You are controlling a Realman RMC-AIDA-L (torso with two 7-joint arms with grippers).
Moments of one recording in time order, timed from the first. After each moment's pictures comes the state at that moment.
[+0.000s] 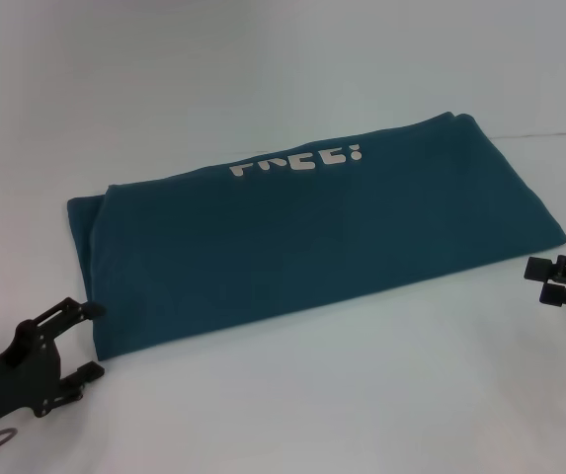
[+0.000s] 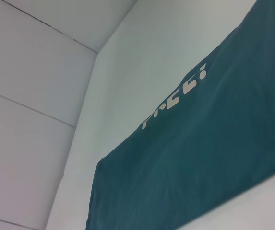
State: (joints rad) left arm -0.39 -2.12 0.53 0.51 1.97 1.23 -2.67; right arm 0.40 1.90 -0.52 -0.57 -2.00 -1.54 2.22
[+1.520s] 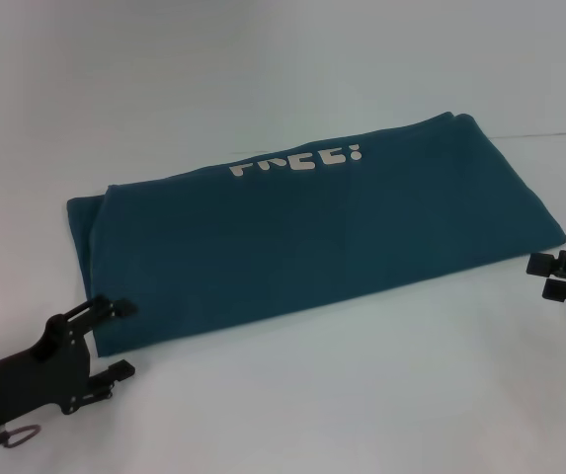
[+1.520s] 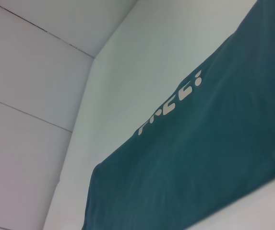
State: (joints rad) left arm -0.41 -2.13 0.59 0.54 1.97 1.27 -2.73; right arm 0.40 1.89 -0.52 -0.57 -2.00 -1.53 2.22
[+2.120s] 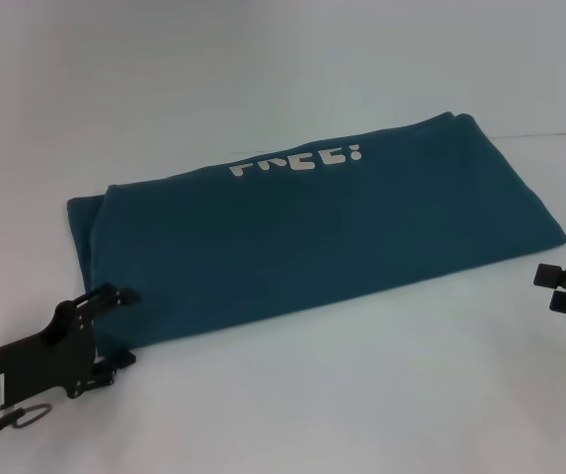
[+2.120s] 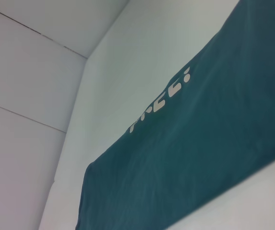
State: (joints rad) left arm -0.46 -2.13 0.59 0.51 1.99 1.17 -2.75; right arm 0.38 1.89 -0.52 -0.56 -2.00 -1.52 2.22
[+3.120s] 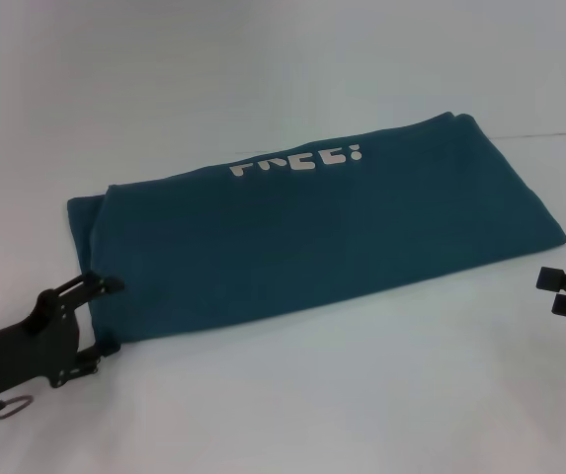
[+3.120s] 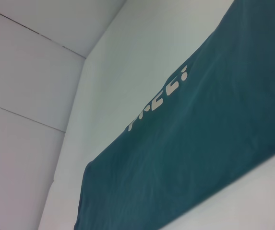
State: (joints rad) left arm -0.44 -2.13 0.58 0.58 1.99 1.21 -2.76; right arm 0.37 1.89 -0.52 -0.56 -2.00 -1.53 2.22
